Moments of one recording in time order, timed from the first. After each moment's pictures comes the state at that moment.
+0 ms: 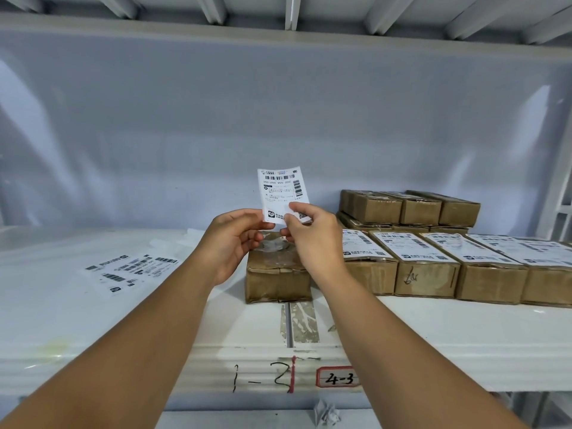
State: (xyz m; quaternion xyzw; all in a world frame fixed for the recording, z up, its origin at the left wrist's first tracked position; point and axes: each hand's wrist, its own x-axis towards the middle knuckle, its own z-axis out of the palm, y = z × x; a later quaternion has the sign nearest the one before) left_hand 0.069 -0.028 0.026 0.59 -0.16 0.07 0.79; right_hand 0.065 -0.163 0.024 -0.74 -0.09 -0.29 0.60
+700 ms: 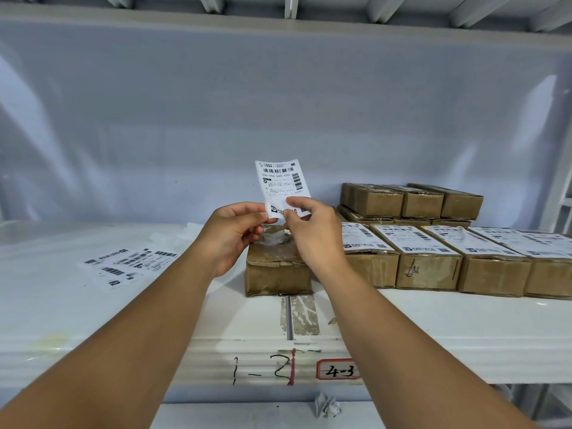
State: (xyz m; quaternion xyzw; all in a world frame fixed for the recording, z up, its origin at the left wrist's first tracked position) left_hand 0.068 -0.029 0.026 0.62 -0.16 0.08 0.76; right_hand 0.068 -0.164 0.022 -0.78 -0.09 -0.30 0.55
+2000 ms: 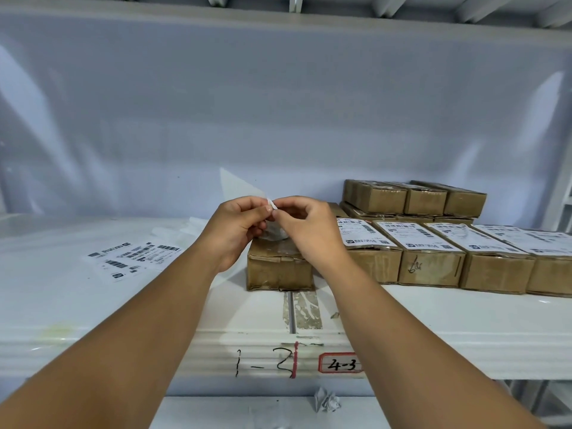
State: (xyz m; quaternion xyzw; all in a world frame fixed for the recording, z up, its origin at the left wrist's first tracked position) left_hand 0.070 -0.029 0.024 0.65 -0.19 0.10 0.73; right_hand 0.068 -0.162 0.019 -0.77 -0.17 -0.26 0.56
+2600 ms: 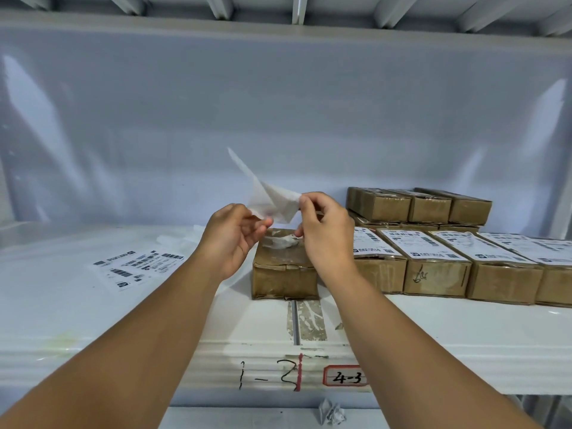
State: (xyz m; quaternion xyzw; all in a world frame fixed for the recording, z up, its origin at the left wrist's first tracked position) left_hand 0.070 -0.029 0.031 0.52 -0.10 0.11 0.84; right_hand 0.063 -0.166 0.024 -0.73 -0.13 -0.37 0.56
